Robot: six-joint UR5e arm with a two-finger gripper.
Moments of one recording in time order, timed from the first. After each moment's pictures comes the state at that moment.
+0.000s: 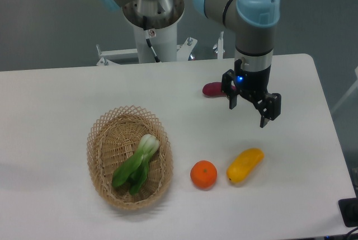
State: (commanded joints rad) arm 2.64 -1.77 -1.70 -0.95 1.45 1.44
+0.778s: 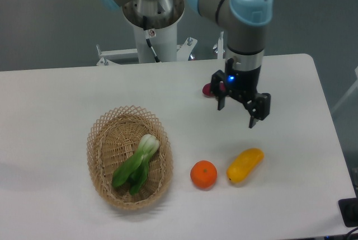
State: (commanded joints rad) arm 2.53 -1.74 -1.74 -0.95 1.40 1.12
